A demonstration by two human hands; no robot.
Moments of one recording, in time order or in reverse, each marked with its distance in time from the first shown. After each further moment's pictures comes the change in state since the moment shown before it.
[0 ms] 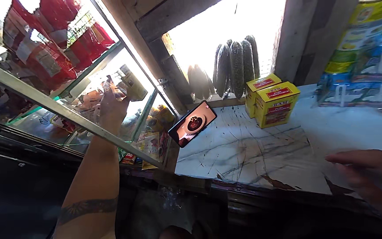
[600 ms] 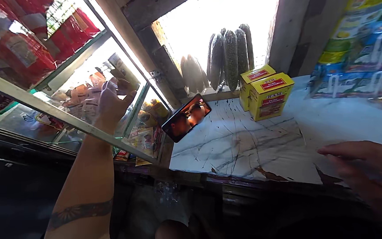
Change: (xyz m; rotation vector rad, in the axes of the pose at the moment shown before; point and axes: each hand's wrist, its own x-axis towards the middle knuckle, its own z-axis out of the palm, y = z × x) left_hand -0.022 0.014 0.002 -0.060 -0.091 0.353; right_hand -0.004 0.006 0.006 -0.052 0.071 -0.035
